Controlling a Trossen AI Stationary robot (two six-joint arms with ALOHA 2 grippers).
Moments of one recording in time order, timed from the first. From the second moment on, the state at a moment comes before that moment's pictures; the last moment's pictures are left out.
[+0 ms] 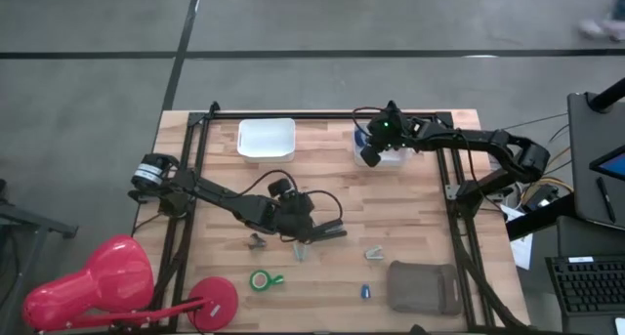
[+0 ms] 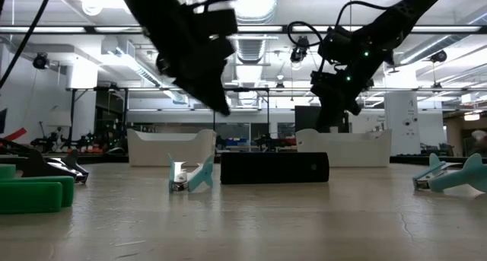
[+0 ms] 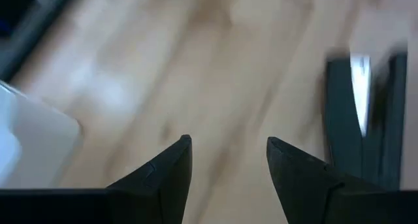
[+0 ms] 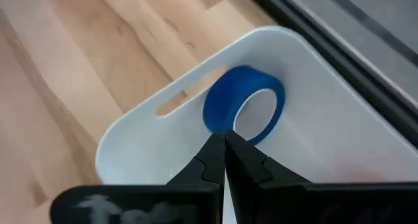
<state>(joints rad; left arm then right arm) -0.27 1.73 1.19 -0.52 -0.63 -0.53 -0.60 1.45 0.78 -0.20 0.02 0.07</state>
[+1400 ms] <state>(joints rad) -0.74 1.73 1.12 -0.61 -0.21 -1.42 -0.49 1.32 0.78 -0.26 0.02 0.08</state>
